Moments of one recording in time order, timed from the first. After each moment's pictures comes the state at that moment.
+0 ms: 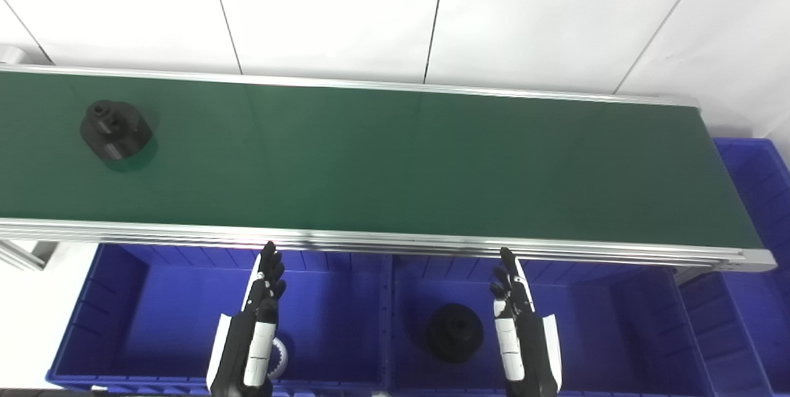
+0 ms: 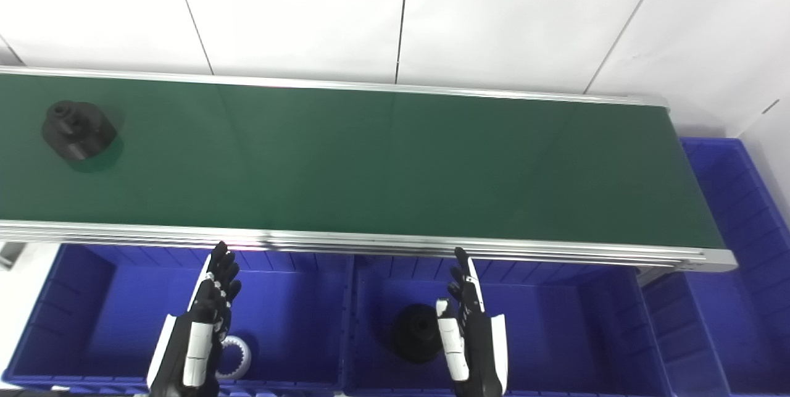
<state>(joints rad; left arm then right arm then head) 0.60 -0.07 -0.21 -0.30 0.03 -0.14 -0.03 0.52 0.09 0.20 -0.11 -0.22 -0.28 -0.17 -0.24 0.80</state>
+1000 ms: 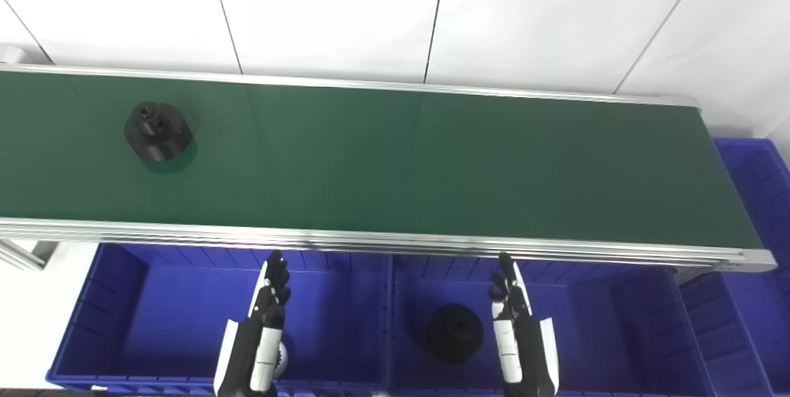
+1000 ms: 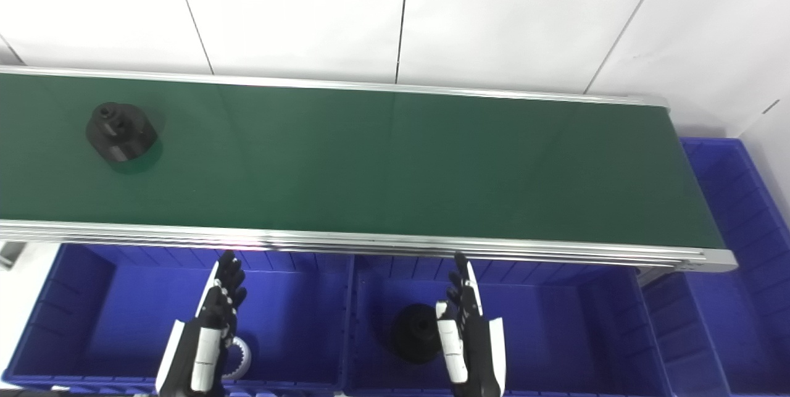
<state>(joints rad) 0.59 -0.07 -0.21 -0.22 0.04 -0.19 -0.03 0.51 0.08 0.19 -0.04 -0.19 -0.29 -0.17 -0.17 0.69</state>
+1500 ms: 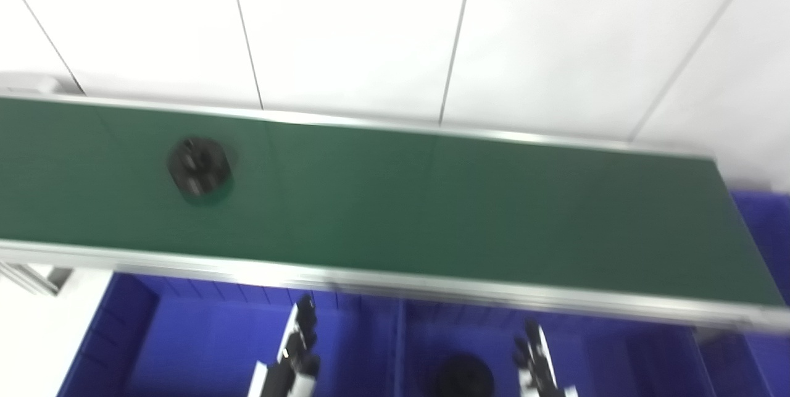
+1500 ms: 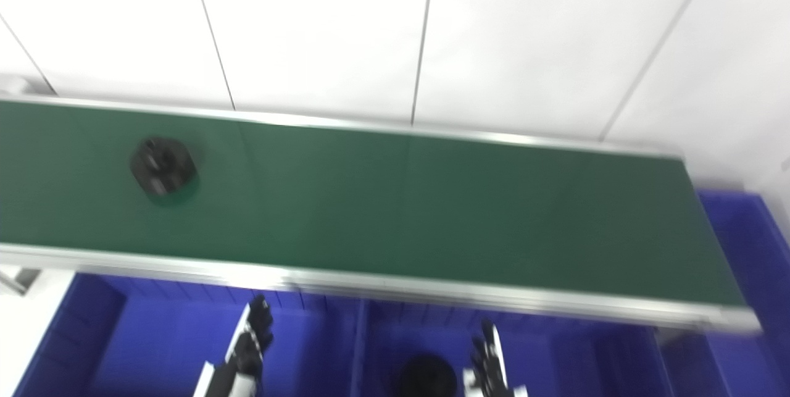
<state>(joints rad) 0.57 -0.09 -0.25 -0.11 0.08 -0.28 0.01 0.49 0.01 0.16 0.08 -0.11 -0.40 -0.14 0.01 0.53</state>
